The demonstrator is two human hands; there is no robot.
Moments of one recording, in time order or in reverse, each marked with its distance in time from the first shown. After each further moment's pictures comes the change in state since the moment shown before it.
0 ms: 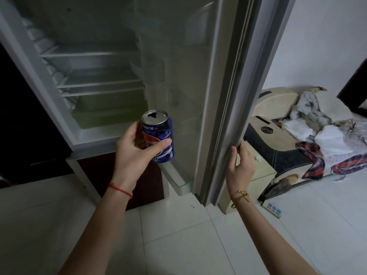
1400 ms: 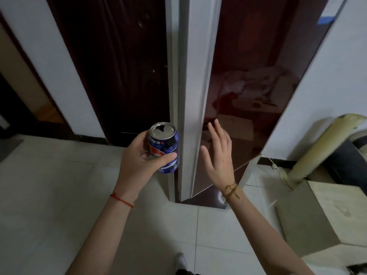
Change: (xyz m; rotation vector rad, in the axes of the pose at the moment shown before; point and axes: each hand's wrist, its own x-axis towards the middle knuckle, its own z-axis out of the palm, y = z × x) left_hand 0.014 -0.039 -0.322 0.124 0.322 -0.093; right_hand -0.131 -0.290 0.262 0.359 -0.639 -0.507
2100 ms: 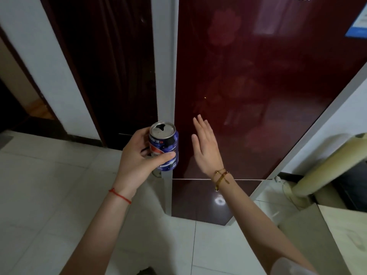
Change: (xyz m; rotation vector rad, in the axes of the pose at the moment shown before) left_hand 0.153 -0.034 0.007 0.023 0.019 0.014; right_hand 0.149 0.064 0.099 0.028 -0.219 0.064
